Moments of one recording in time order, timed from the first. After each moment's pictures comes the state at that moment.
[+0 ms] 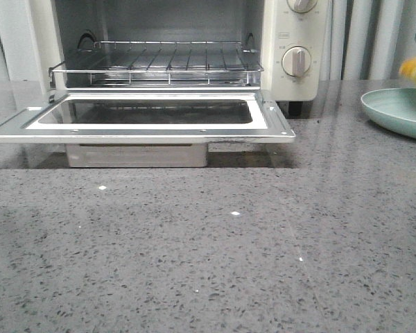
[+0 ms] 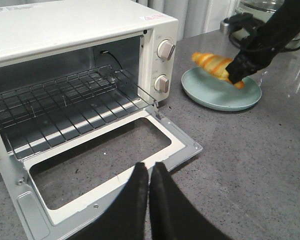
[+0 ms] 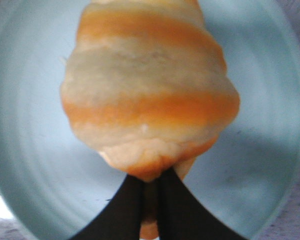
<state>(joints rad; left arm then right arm) -0.49 0.64 -0.85 -0.40 0.63 0.31 -0.09 1.56 -1.30 -0.07 0.85 0.00</state>
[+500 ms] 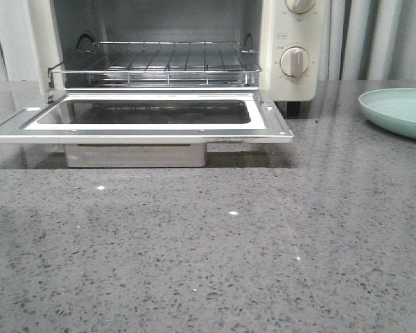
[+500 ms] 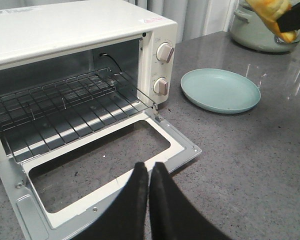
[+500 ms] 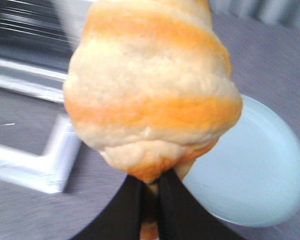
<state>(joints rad) -0.49 0.64 -0.85 -0.40 0.62 0.31 0.28 1.04 -1.30 -0.05 0.95 0.00</state>
